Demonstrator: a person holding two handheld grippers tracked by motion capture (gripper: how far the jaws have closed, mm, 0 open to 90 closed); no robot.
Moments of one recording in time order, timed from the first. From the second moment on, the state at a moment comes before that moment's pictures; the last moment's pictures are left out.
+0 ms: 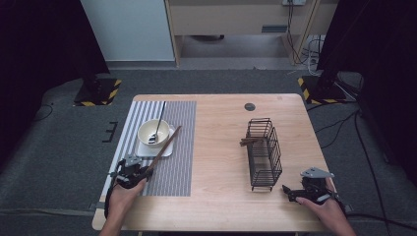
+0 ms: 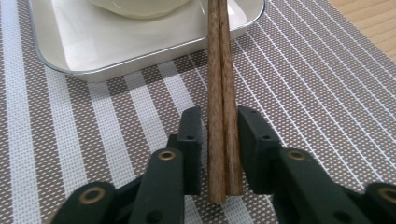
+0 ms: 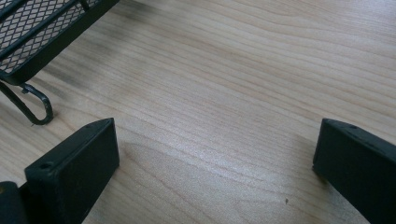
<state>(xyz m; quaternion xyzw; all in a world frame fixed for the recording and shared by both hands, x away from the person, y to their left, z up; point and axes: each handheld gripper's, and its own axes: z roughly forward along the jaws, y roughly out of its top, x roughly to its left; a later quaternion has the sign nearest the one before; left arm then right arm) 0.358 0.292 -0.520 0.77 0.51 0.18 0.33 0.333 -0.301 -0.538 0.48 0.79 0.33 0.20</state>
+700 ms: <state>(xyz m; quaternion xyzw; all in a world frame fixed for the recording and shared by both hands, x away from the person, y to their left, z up) 0.362 0.305 -0.520 0.74 0.55 0.22 0.32 0.333 -0.301 -0.538 0.48 0.79 0.33 0.20</state>
